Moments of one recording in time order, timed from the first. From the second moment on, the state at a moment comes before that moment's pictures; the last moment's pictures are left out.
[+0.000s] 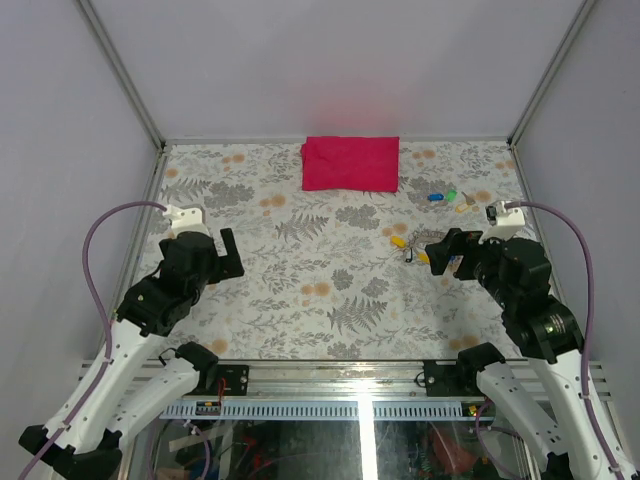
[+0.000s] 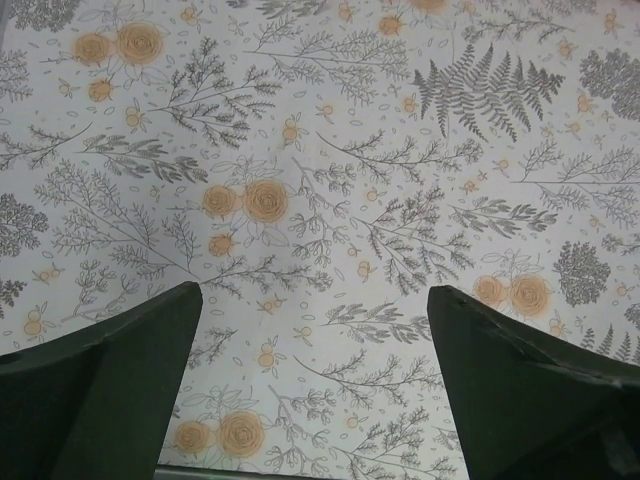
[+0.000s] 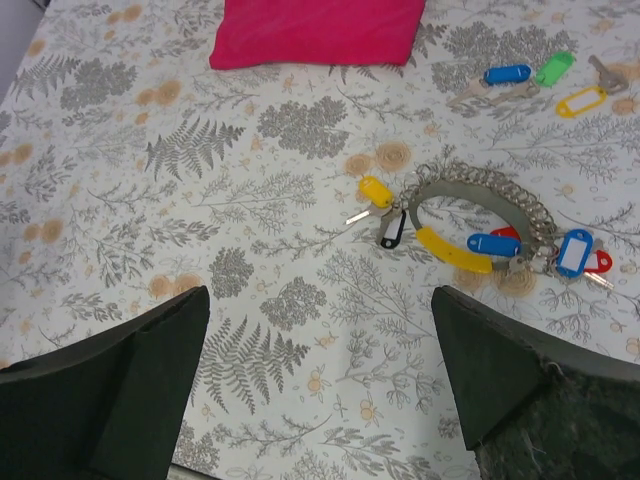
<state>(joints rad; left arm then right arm) -0.48 0.70 0.87 -0.86 -0.41 -0.47 0.32 0.55 0.88 -0.70 0.00 0.31</state>
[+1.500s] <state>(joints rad) -0.48 0.78 0.90 -0.74 -0.41 -0.50 0.30 1.38 1.11 -0.69 0.04 0.26</state>
